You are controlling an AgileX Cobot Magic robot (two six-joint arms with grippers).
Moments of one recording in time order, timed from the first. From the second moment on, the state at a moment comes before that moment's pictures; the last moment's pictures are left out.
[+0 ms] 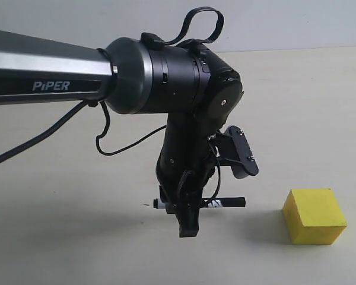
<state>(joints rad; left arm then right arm) -1.00 2.13 -1.57 0.07 1.21 0.47 -0.16 0.01 0.00 0.05 0.06 0.00</state>
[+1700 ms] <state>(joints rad) -0.76 1.75 -1.21 -0.20 0.53 -0.08 -0.16 0.01 0.00 0.05 0.06 0.00</state>
